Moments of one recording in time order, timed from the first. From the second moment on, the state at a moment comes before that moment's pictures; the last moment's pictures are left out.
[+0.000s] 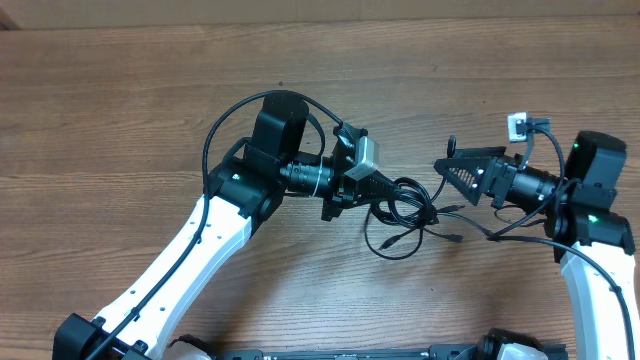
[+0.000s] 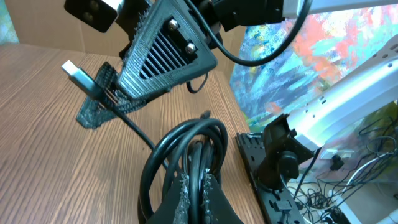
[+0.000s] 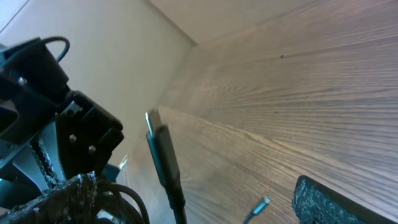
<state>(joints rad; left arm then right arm) -0.51 1.45 1.11 -0.21 1.17 0.31 -0.26 1.15 0.82 -0.37 -1.23 0.15</state>
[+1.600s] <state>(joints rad) -0.51 1.45 1.11 -0.33 0.91 0.31 -0.23 1.15 0.82 -0.72 -1.20 -0.33</state>
